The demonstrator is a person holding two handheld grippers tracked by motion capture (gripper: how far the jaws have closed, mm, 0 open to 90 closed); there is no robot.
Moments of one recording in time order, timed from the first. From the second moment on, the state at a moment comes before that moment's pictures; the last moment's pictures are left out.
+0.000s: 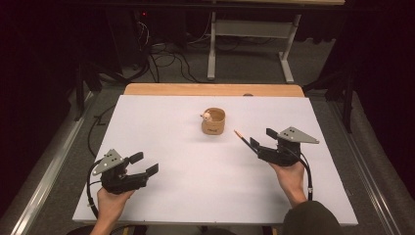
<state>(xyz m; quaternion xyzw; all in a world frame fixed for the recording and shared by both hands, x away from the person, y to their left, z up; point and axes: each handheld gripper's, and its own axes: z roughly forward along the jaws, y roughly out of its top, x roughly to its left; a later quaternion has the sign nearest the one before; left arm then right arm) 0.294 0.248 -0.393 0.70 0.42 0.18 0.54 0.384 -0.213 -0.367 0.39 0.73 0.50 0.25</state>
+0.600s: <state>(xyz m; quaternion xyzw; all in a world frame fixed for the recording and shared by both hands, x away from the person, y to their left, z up) 0.294 0.246 -0.393 0.71 0.42 0.18 0.54 0.401 -0.197 -0.364 0.39 0.74 0.49 0.25</state>
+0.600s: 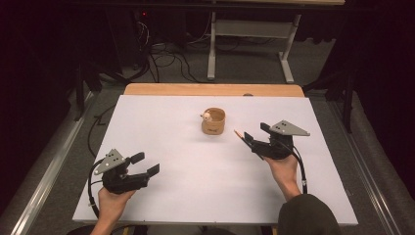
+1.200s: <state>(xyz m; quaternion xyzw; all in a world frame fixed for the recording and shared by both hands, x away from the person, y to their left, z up) 0.295 0.247 -0.393 0.71 0.42 0.18 0.54 0.413 -0.191 -0.359 0.39 0.73 0.49 0.26</state>
